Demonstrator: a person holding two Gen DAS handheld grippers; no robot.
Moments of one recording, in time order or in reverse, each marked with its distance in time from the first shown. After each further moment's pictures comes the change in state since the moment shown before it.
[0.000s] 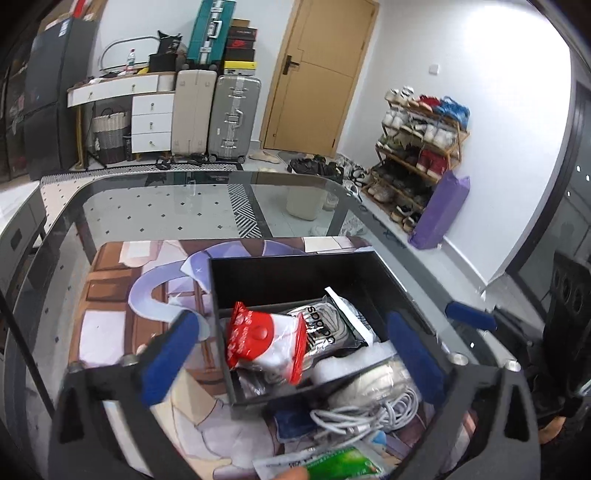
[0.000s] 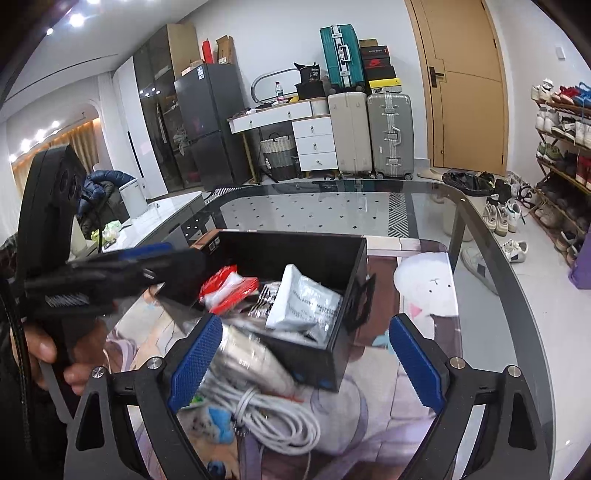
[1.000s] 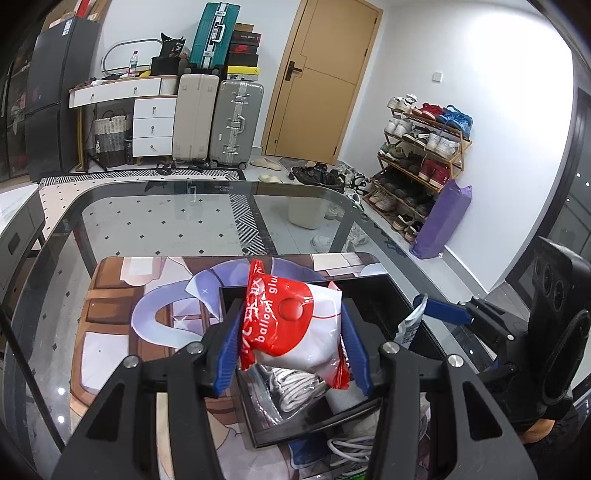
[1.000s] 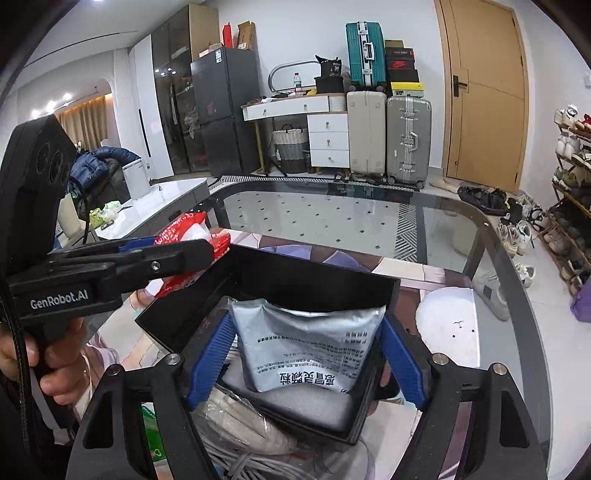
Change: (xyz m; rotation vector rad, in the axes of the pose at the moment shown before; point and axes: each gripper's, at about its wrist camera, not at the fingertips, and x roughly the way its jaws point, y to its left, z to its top) left arm 0.020 0.011 0.018 0.004 -0.019 -0.005; right arm 0.053 0.005 0.035 -0.096 0.022 0.010
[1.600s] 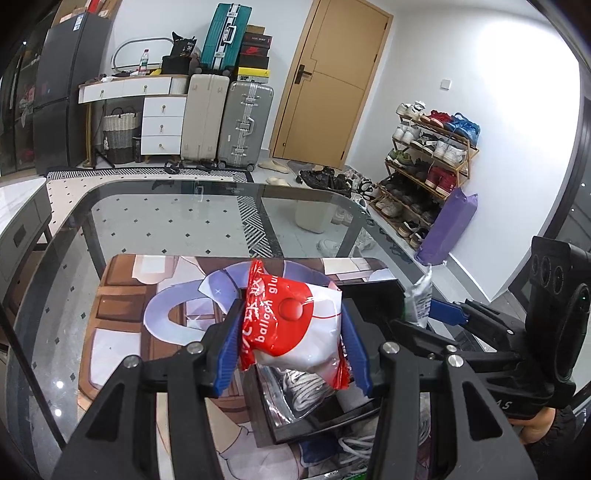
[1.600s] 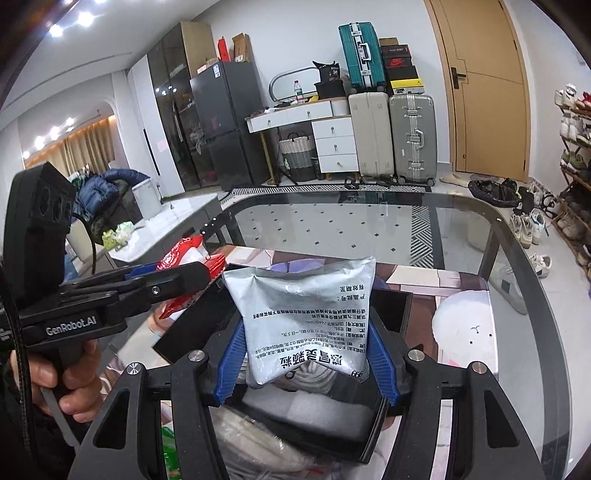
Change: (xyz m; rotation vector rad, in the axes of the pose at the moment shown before) left arm -0.005 0.013 -0.001 -0.036 -0.013 0.018; right arm 0.003 -0.003 0.010 0.063 -0.021 0.070
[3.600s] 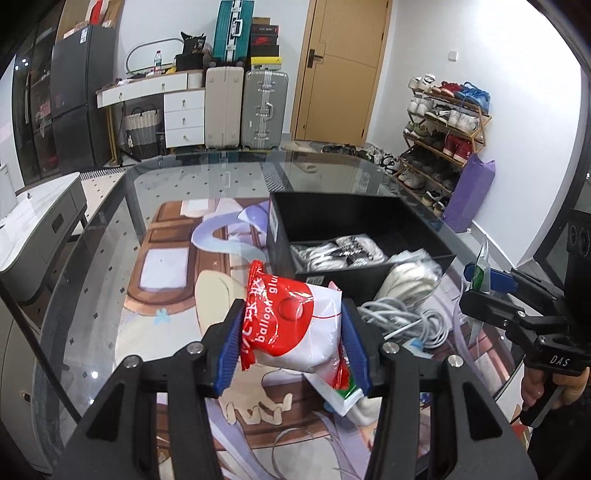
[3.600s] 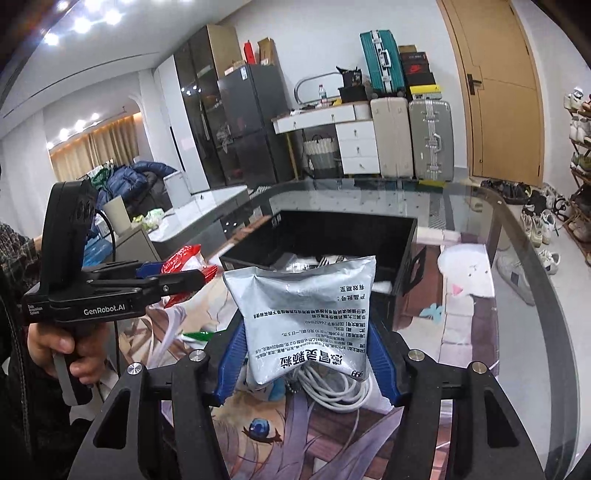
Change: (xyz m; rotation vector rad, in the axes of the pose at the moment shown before) left arm -0.061 -0.008 -0.072 0.066 0.053 0.129; right arm -0.074 0.011 -0.083 -0.034 -0.036 0.085
